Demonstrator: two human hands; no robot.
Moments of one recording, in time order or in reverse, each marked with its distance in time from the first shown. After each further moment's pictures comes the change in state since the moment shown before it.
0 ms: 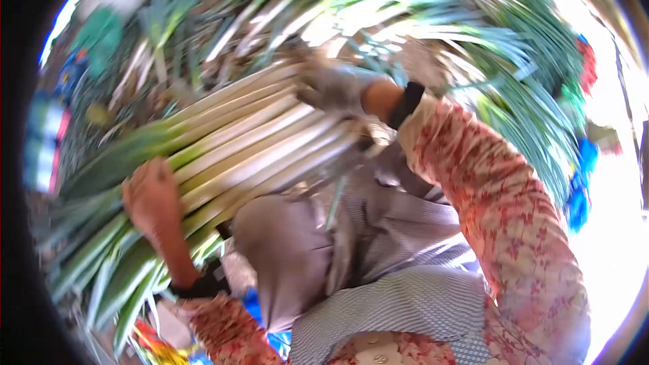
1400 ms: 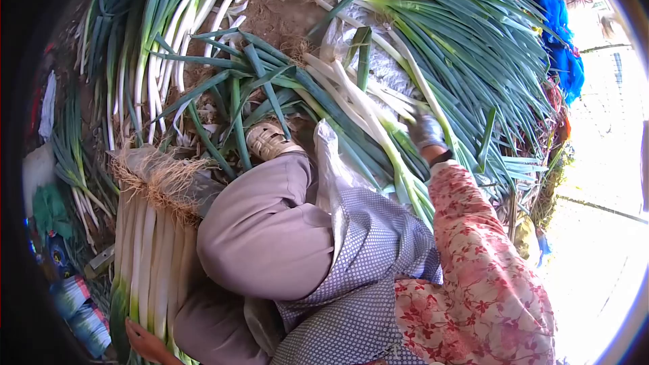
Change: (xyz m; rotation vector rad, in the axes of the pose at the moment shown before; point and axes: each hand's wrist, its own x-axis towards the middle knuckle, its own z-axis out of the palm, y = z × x) left_hand 0.010 -0.039 0.030 0.044 -0.128 0.069; right_hand -0.516 -0.043 0.237 0.362 -0.236 1.718
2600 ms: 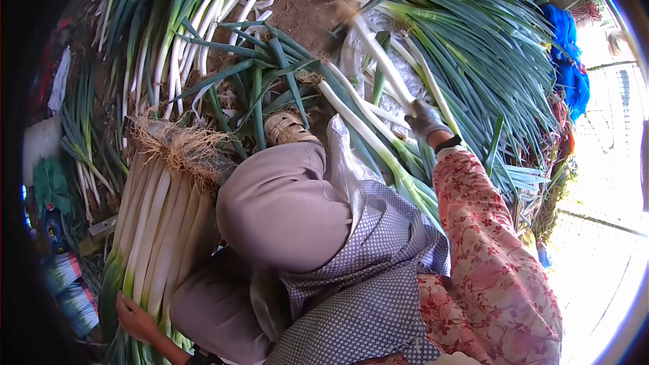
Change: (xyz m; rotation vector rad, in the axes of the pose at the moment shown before) left_hand -0.005 0.007 -0.006 0.001 0.071 0.001; right_hand 0.008 -0.043 -0.034 0.196 -0.030 -0.090
